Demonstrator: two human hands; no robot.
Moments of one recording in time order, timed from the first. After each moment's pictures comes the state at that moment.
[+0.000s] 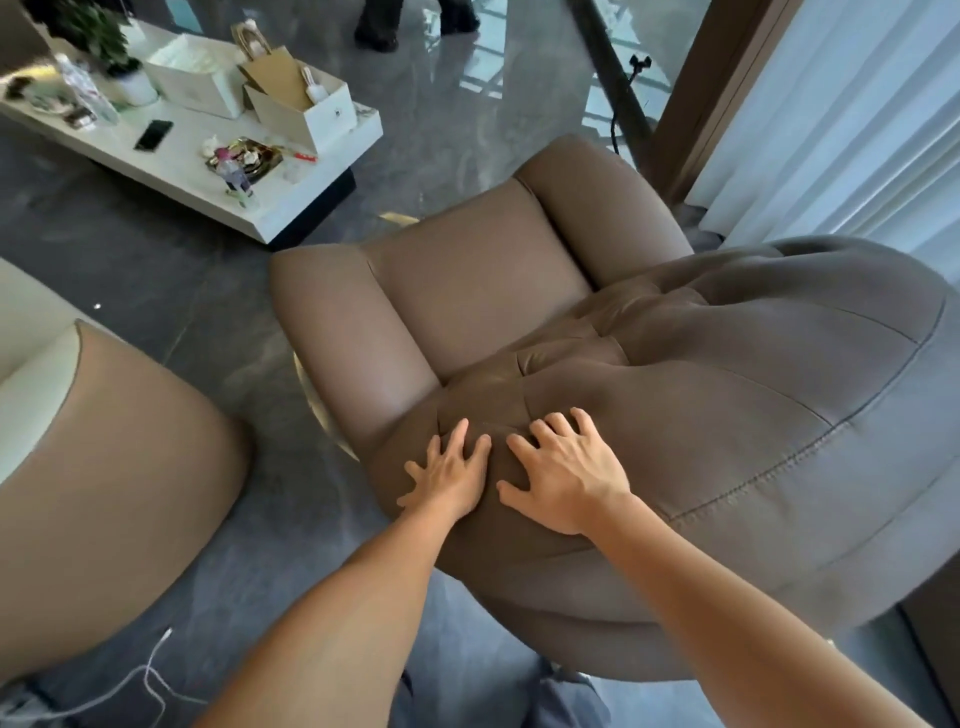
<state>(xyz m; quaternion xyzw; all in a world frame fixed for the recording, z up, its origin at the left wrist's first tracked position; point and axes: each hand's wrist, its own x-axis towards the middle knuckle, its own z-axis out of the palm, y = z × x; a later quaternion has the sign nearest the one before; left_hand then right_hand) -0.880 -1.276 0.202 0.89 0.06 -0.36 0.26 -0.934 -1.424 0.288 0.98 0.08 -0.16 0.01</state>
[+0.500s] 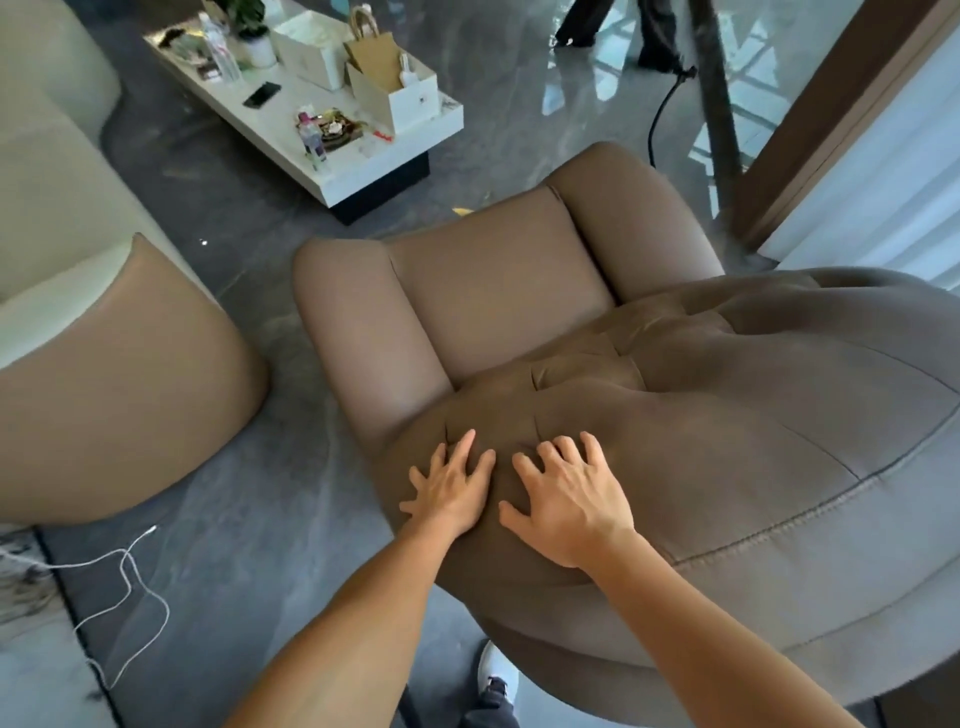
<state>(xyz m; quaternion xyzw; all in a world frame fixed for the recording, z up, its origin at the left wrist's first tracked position) -0.948 -1.393 0.205 0.88 0.18 -0.31 0.32 -0.970 -1.549 0.278 0.97 0.17 -0.14 0.01</state>
